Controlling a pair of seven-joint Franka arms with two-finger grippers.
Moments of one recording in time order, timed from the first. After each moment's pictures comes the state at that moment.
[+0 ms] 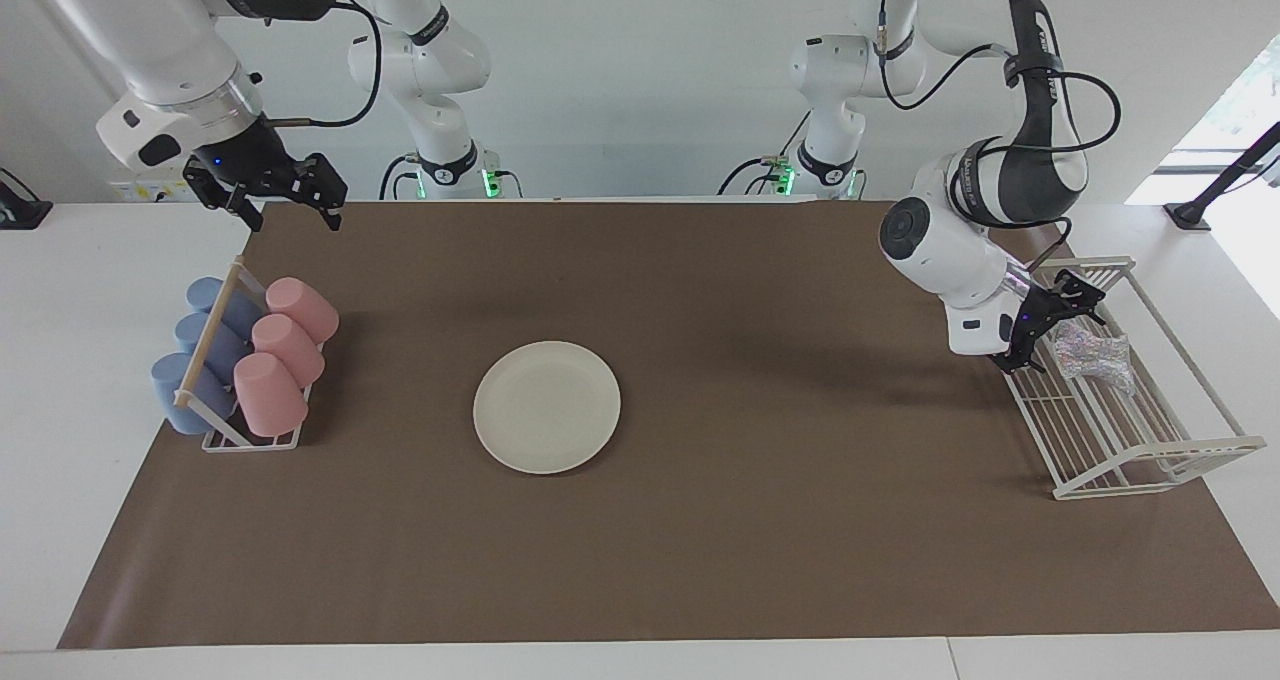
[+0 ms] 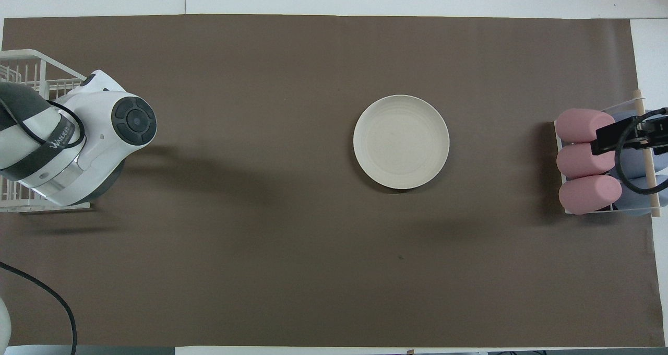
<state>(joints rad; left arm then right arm) -0.13 0.18 -0.05 -1.88 1.02 1.91 -0.83 0.04 0.00 -0.09 -1.56 0.01 1.47 -0.03</state>
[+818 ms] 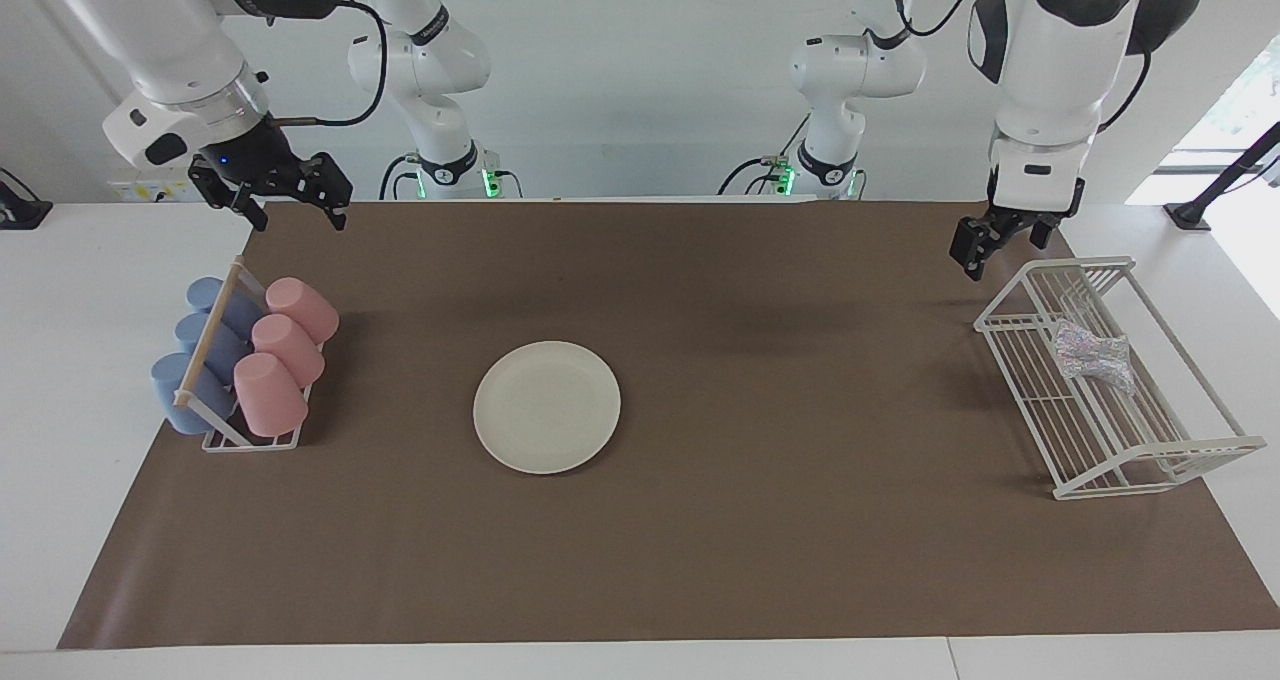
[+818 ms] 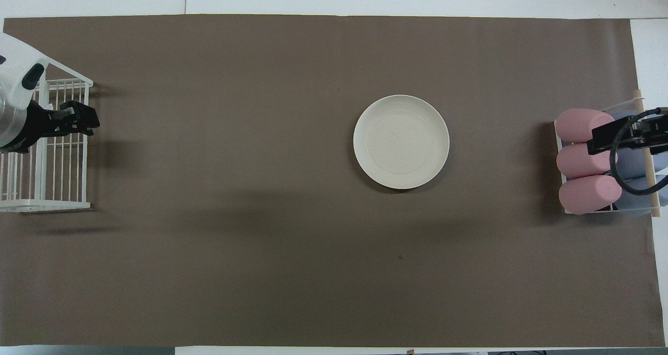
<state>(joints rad) -0.13 -0.06 -0.05 -1.70 0.19 1.66 -0.44 0.04 0.00 -0.08 -1.55 0.01 1.47 -0.02</state>
